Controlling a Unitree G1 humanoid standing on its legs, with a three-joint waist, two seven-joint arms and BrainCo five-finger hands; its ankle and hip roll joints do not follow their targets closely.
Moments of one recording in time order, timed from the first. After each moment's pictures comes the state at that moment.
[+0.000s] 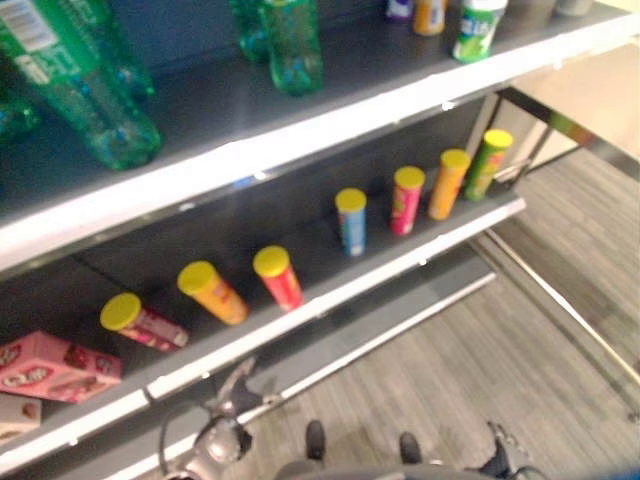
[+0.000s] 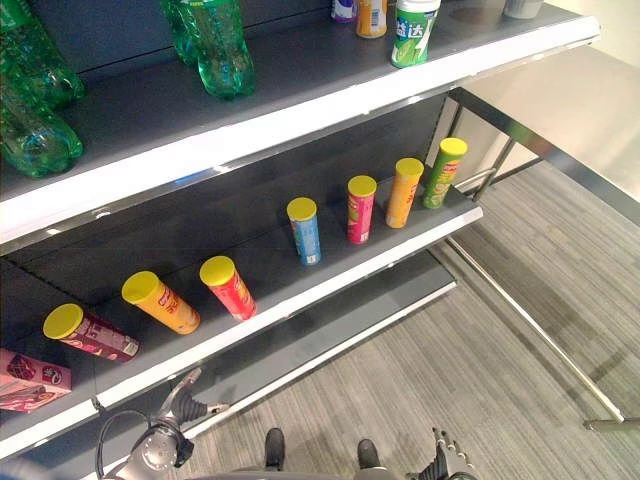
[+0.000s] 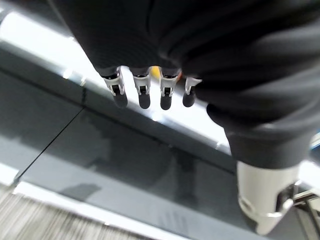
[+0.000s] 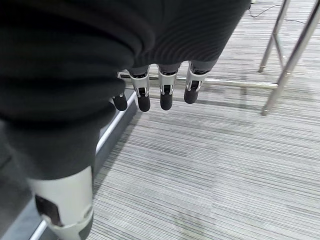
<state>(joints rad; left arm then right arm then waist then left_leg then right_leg) 0.04 0.44 -0.39 0.80 0.24 -0.23 0.34 0.07 -0.29 0.38 1.25 -0.45 -0.17 -0.65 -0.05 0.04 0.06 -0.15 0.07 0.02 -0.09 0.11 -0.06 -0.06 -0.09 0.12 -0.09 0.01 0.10</state>
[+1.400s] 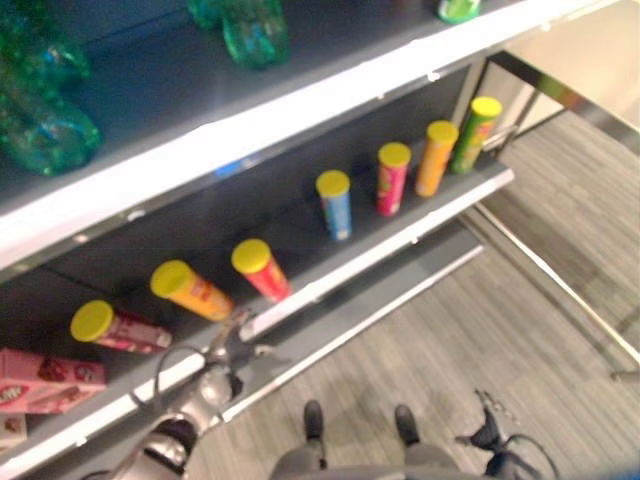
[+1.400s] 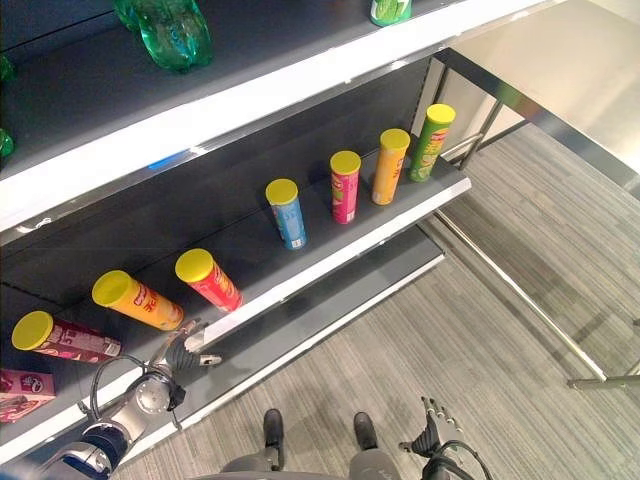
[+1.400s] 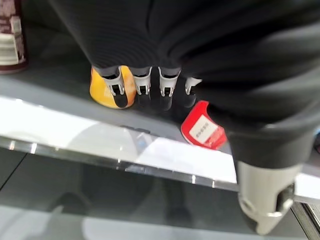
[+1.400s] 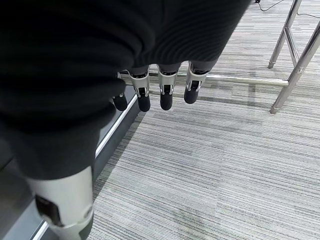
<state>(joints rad) -0.20 0.45 -0.39 0.95 0.25 -0.21 0.31 -0.02 -0.30 0.43 1.23 -0.47 -0.17 -0.62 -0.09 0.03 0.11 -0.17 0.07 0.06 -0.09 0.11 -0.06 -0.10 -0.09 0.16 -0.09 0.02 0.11</state>
